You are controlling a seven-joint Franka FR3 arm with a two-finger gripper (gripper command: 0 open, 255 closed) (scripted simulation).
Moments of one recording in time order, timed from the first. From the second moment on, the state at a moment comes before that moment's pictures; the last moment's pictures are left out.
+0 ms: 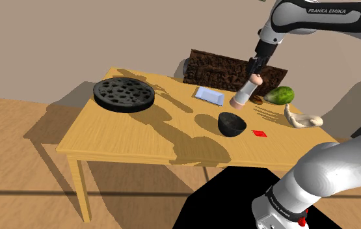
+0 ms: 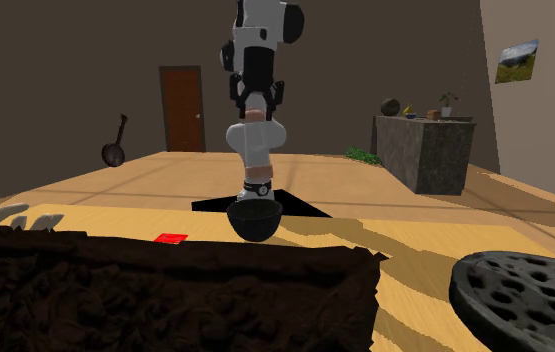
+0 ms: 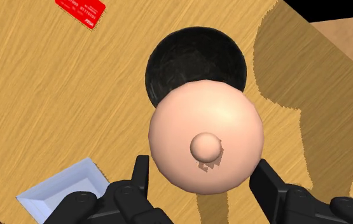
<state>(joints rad) -0.11 -0.45 -0.20 -2.14 -0.16 1.76 -0.26</state>
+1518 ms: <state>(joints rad) -0.12 -0.44 -0.21 -2.36 -0.18 1.98 -0.24</state>
